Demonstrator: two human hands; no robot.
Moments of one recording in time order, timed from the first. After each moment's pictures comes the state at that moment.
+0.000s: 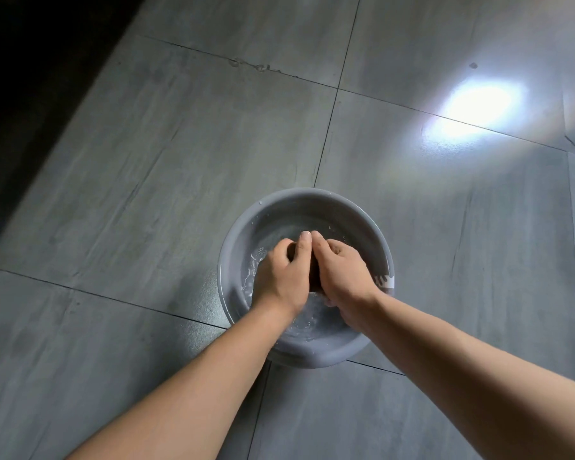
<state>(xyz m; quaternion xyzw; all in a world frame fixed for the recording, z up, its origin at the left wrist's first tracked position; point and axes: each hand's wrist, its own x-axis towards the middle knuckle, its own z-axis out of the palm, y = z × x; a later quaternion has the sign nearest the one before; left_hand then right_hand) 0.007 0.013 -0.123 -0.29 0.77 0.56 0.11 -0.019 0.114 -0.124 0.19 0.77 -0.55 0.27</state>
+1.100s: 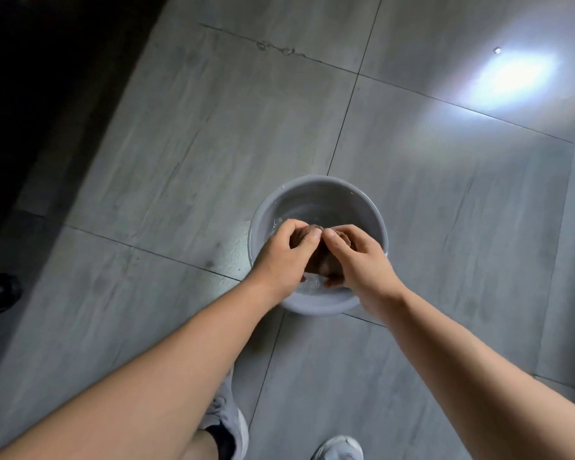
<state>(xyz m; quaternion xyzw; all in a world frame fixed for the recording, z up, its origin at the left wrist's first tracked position) 0.032 -0.025 -0.031 -0.26 0.71 0.62 0.21 0.008 0.118 -0.004 0.19 0.71 -0.59 0.32</state>
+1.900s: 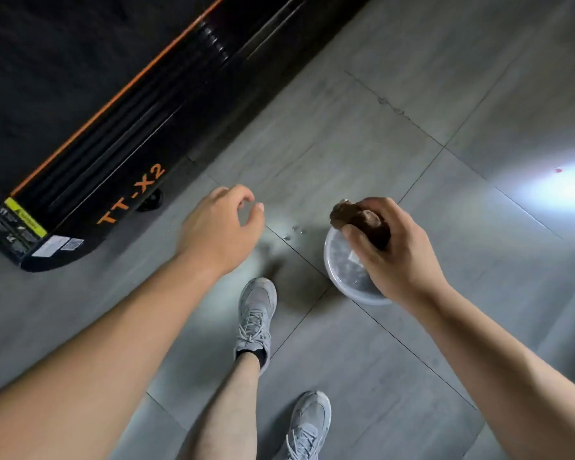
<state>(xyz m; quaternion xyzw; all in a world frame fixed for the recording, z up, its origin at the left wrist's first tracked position) 0.165 -0.210 0.202 -0.37 0.88 0.31 0.07 0.045 0.016 0.226 -0.21 0.88 -0.36 0.23</state>
